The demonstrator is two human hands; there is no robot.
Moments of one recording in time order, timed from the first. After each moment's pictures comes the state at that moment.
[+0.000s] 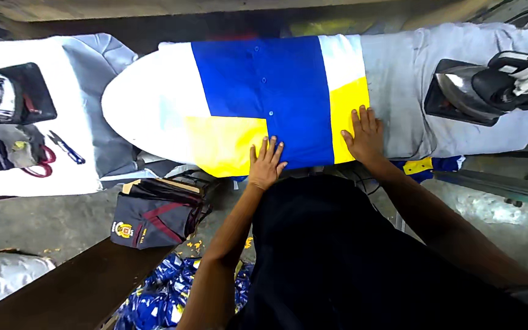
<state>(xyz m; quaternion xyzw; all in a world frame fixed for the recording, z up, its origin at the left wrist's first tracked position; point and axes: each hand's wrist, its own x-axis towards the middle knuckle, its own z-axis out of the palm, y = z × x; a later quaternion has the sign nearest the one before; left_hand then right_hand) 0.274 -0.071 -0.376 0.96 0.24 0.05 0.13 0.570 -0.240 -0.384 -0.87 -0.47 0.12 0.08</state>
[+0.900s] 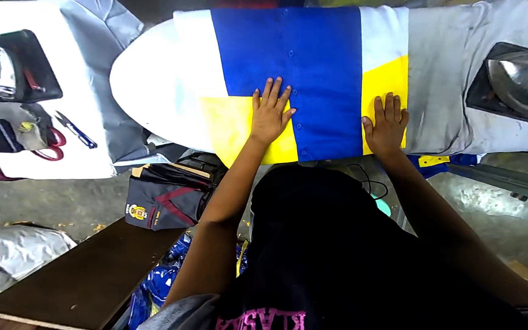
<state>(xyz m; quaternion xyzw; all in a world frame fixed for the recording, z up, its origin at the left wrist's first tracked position) 0.319 0.051 -0.370 0.95 0.25 0.05 0.19 0.551 -0.209 -0.377 -0.89 -0.42 0.12 0.08</state>
